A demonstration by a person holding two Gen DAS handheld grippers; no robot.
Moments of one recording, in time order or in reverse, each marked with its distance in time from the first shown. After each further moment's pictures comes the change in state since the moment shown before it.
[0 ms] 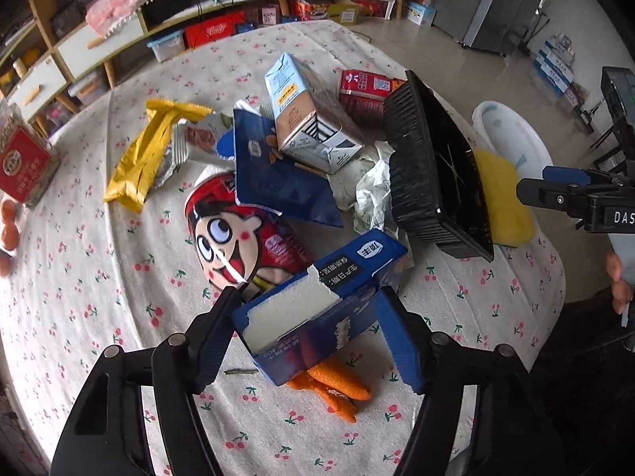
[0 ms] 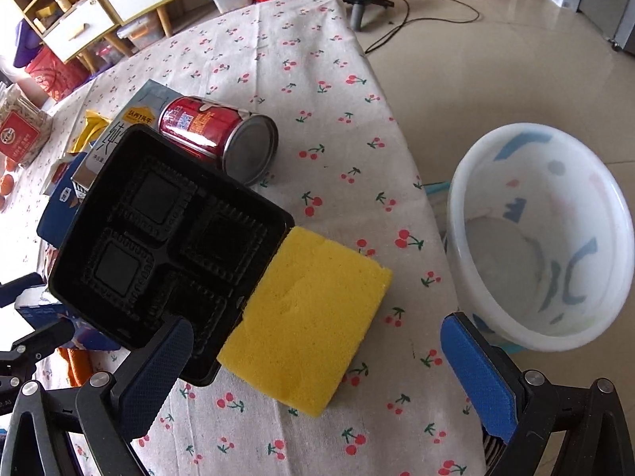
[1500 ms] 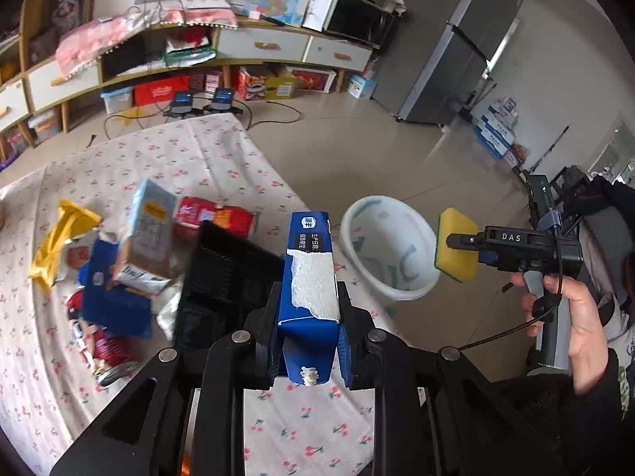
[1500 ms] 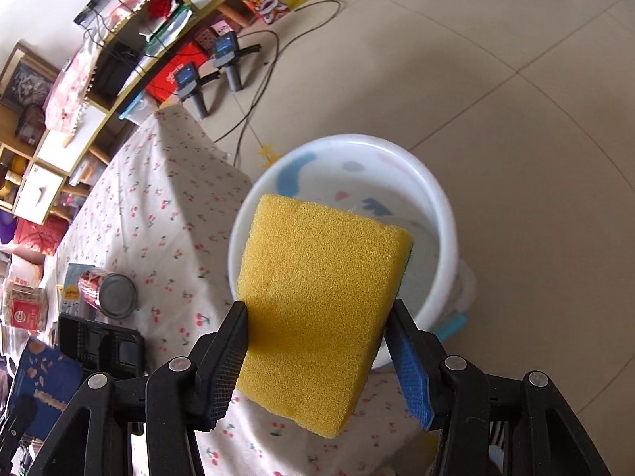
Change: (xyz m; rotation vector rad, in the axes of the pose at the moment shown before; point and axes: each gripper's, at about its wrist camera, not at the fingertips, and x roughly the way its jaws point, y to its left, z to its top) left arm -0.057 -0.115 0.059 -0.017 -0.262 -0.250; right arm -0.063 -0.204 -0.010 0.458 -0.097 0.103
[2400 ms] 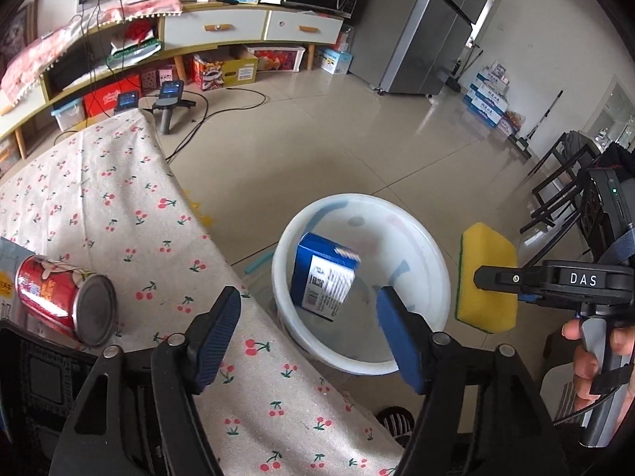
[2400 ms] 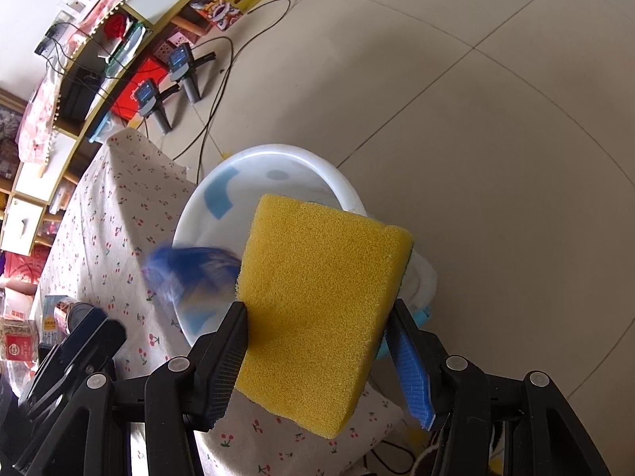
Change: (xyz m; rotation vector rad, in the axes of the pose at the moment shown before) left arm 0.144 -0.068 0.039 0.096 0.049 0.021; right arm -0.001 -0.047 0.008 0.112 0.013 -0.037
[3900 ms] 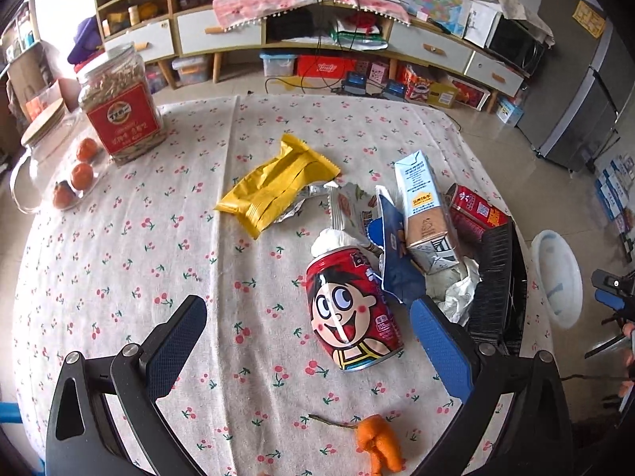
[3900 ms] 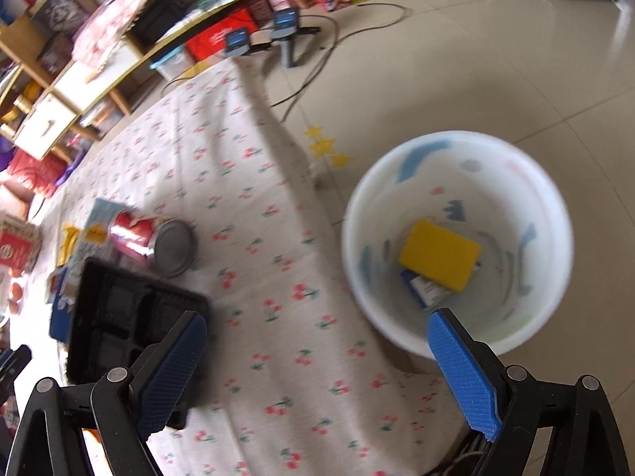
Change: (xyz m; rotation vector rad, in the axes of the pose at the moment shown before) left arm -0.164 0.239 -0.114 -0.404 -0.005 0.408; right arm 0.024 0.163 -0.061 -0.326 -0.016 -0.009
